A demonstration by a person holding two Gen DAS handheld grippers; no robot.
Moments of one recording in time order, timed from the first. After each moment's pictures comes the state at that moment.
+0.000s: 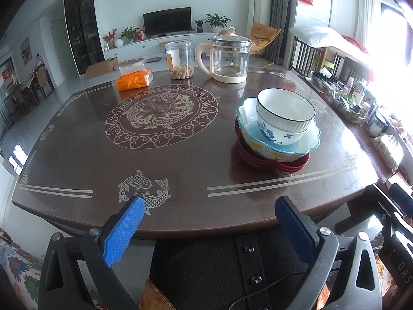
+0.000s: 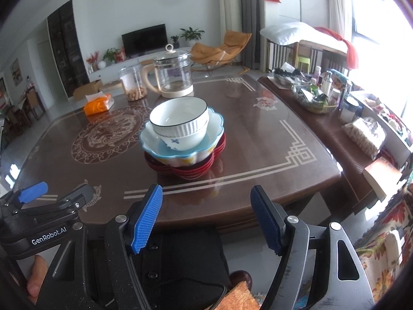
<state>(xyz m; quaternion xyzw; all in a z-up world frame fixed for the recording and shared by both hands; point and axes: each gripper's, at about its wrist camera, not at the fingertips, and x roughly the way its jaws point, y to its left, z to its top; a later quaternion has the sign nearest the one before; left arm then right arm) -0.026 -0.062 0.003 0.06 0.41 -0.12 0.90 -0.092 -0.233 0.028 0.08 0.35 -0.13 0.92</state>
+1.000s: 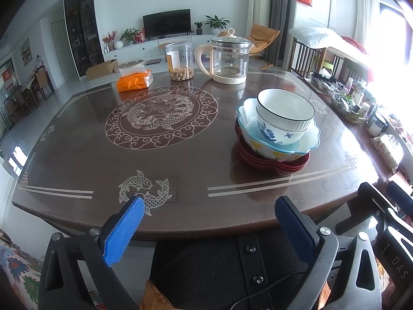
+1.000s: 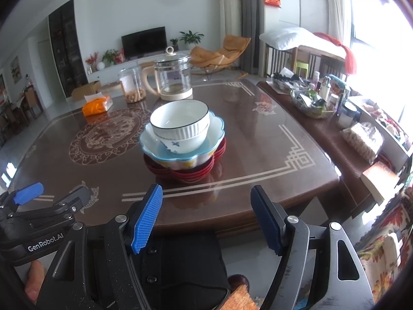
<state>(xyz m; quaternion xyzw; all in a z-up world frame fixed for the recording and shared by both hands) -0.025 -0.058 0.001 0.06 0.41 -0.12 0.90 -0.092 -0.226 0.022 0.07 0.35 -0.14 0.92</state>
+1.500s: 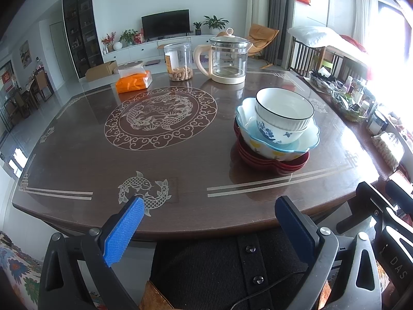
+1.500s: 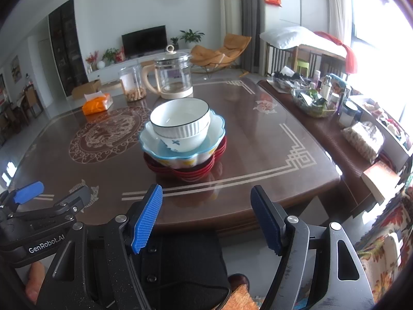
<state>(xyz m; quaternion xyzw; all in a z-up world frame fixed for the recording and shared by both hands) -0.025 -0.061 0.000 0.06 0.41 -0.12 0.90 -0.091 -0.227 0.019 0.07 0.35 -0.14 0.92</state>
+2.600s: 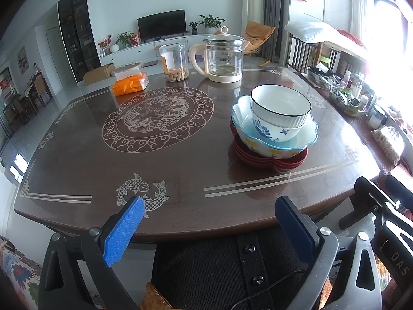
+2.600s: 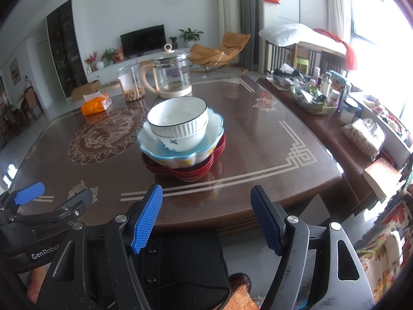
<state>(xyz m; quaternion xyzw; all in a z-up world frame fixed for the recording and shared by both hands) -0.024 -0.069 -0.002 0.08 0.41 -0.13 0.90 -0.091 -0.230 0.019 0.07 0.35 -0.14 0.92</state>
